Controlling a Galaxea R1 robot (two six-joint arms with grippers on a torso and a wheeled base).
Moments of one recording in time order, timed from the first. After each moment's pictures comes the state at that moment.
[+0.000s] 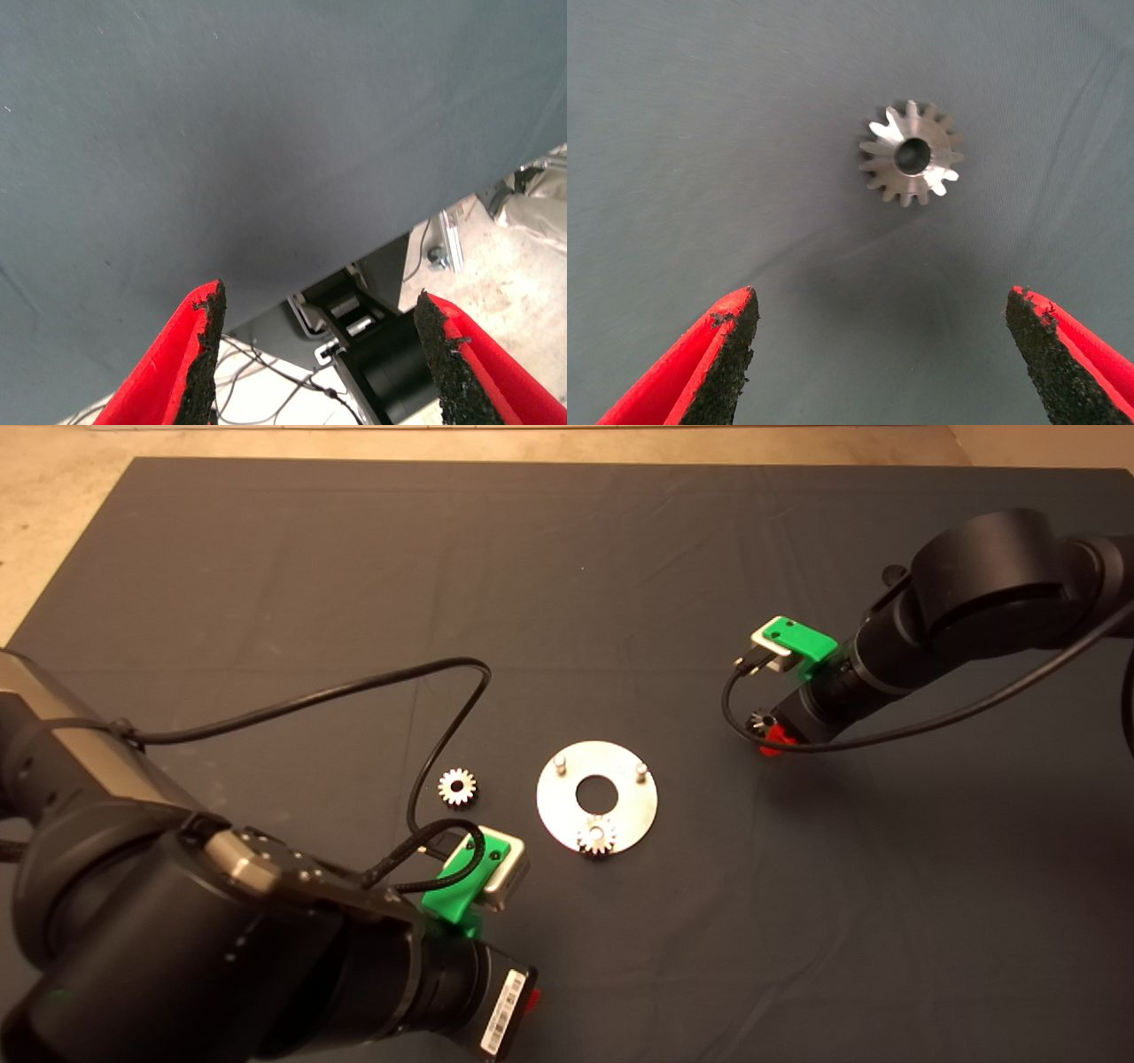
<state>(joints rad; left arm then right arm) -0.33 2.54 -0.33 0.54 1.53 -1.76 0.42 2.39 -0.98 -0.40 -1.53 0.88</state>
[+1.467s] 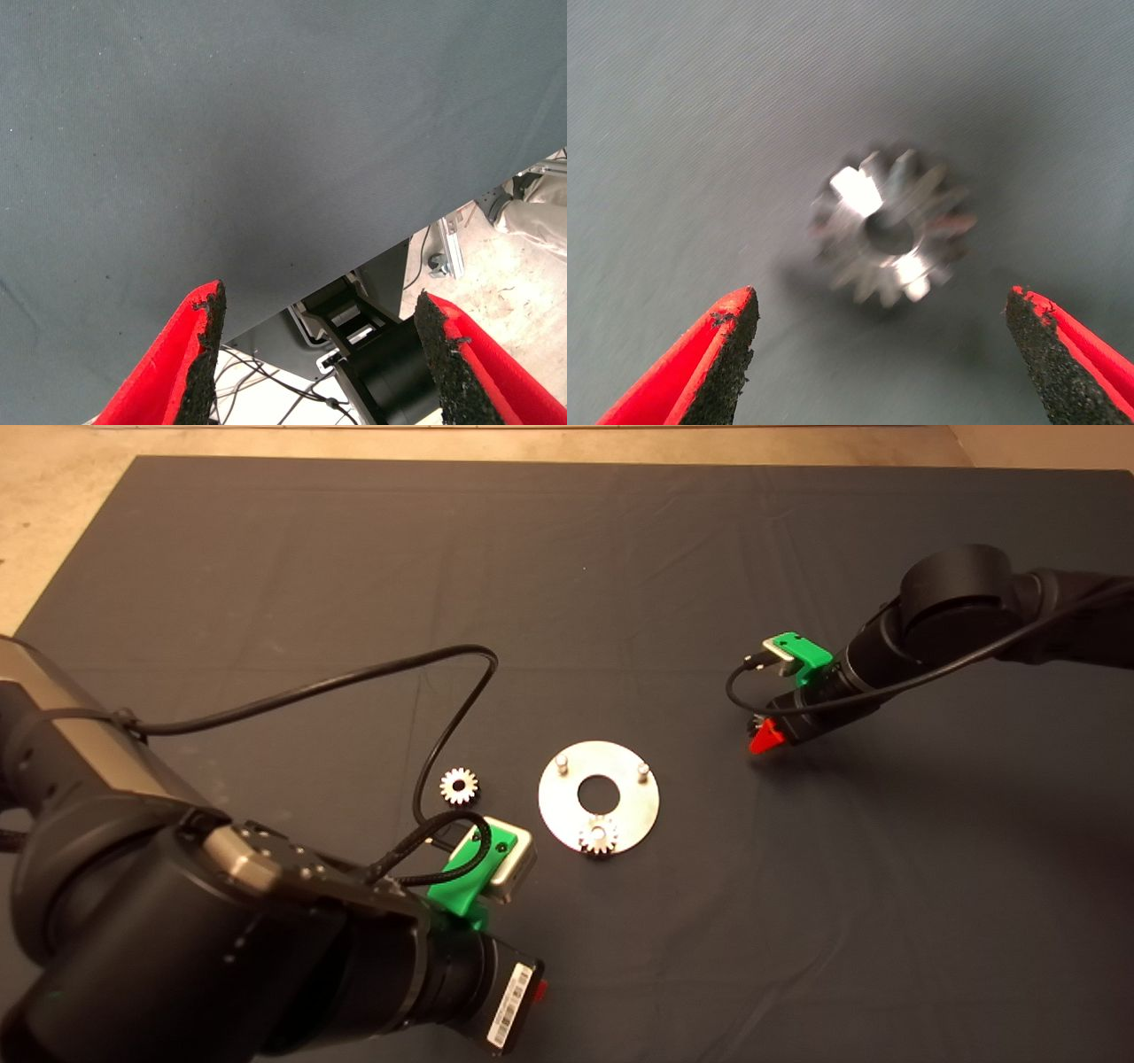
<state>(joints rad) -0.34 2.55 -0.33 0.55 1.53 -1.76 0.34 2.37 -1.18 -0.36 -1.33 0.88</state>
